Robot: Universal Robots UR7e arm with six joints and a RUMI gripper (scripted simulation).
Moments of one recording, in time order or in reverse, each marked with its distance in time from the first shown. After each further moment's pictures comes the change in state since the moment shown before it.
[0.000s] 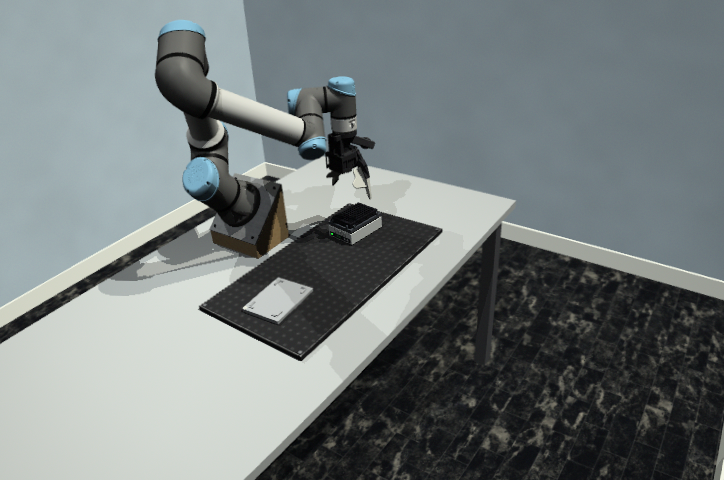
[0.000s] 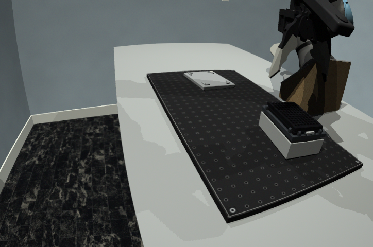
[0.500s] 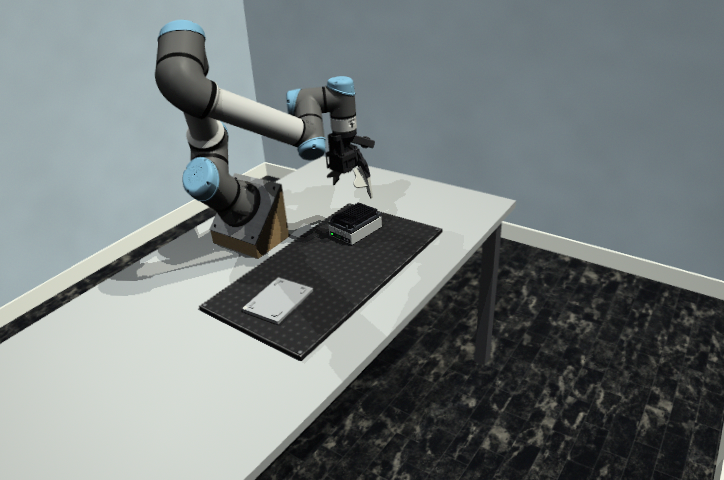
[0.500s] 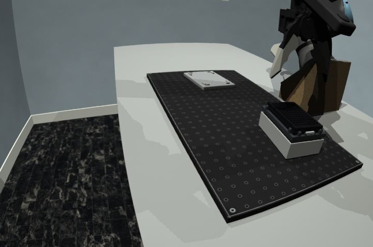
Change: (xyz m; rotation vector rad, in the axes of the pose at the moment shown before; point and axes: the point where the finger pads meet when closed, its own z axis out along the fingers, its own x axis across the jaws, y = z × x) arm 0.000 -0.004 -0.001 0.015 0.008 -0.010
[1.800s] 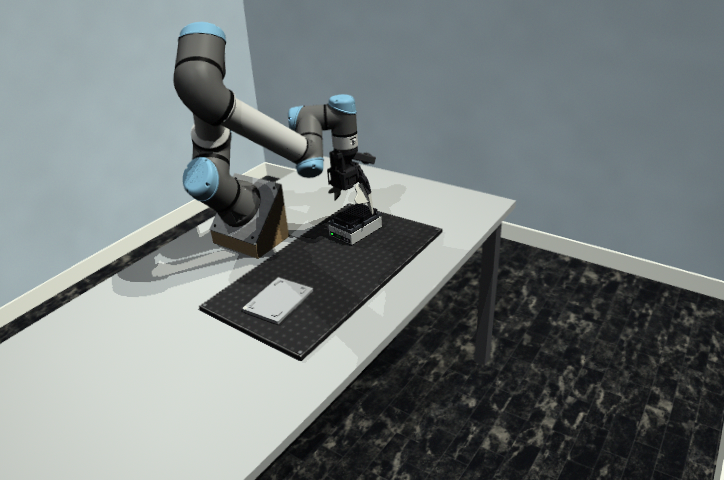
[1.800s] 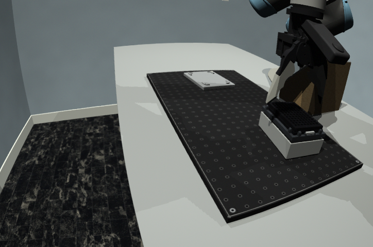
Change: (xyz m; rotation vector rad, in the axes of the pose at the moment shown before) arm 0.000 0.000 0.054 -0.001 0.000 0.000
